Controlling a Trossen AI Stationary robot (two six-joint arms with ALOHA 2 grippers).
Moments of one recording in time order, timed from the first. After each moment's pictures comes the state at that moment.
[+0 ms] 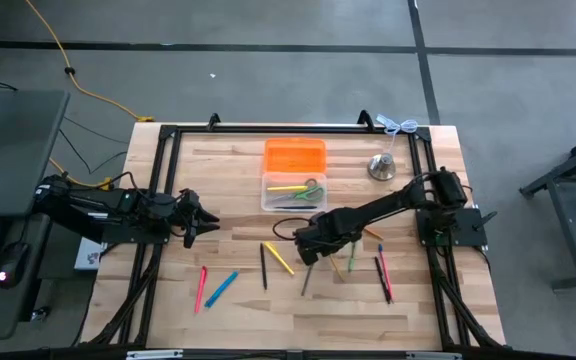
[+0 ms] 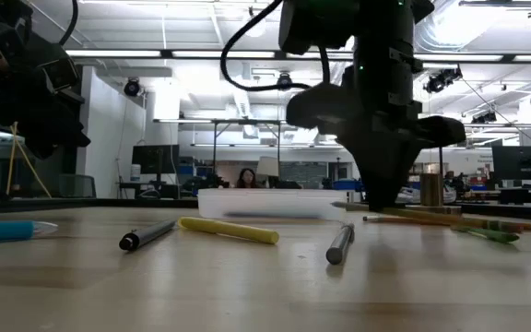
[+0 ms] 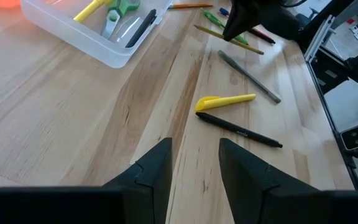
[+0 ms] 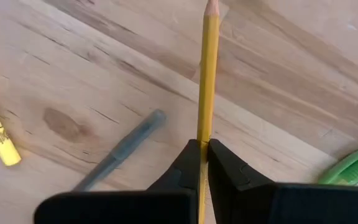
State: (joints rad) left arm -0.19 0.21 0.13 -0.37 -0.15 -0.57; right arm 0.20 1.94 1.33 -0.85 0.01 1.31
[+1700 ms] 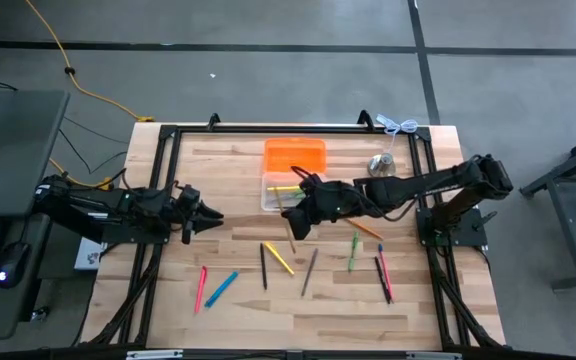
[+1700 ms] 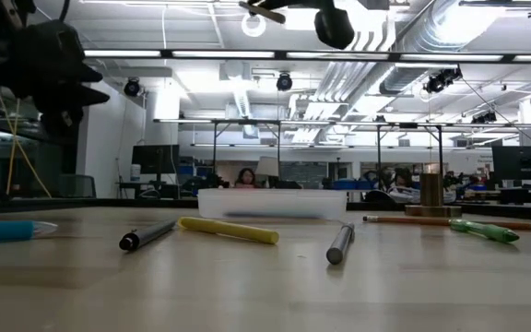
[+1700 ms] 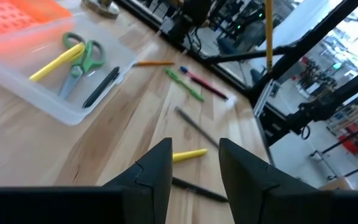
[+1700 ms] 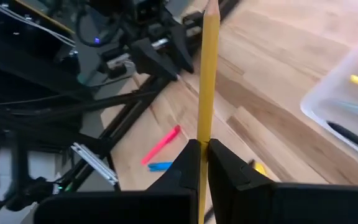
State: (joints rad) left arm -0.19 0.21 0.13 -0.12 -0.15 -0.64; right arm 0.14 1.57 1.33 -0.25 0.17 0.93
